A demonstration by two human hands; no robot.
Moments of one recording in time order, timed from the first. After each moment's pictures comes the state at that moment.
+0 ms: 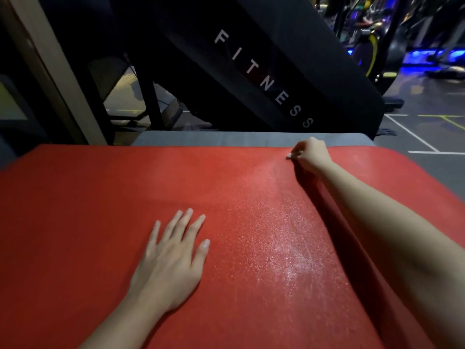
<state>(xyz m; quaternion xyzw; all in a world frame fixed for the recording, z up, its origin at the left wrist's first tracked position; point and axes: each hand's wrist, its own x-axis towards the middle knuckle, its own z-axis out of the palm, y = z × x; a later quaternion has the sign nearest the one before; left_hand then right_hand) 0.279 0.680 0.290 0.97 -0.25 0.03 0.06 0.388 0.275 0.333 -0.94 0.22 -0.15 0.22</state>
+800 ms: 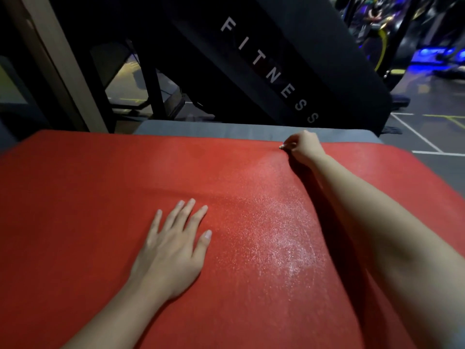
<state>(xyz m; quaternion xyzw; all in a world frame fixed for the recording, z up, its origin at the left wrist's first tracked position) 0.282 0.681 0.290 0.97 -0.25 0.03 0.06 0.413 0.290 0.327 -0.95 0.15 -0.16 0.24</state>
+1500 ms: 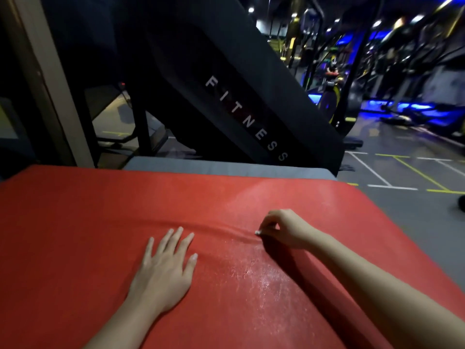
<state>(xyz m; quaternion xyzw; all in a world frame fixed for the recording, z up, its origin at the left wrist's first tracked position) 0.285 0.678 0.284 0.96 -0.25 0.04 0.09 0.252 0.356 0.344 -0.99 -0.03 -0.03 0.16</state>
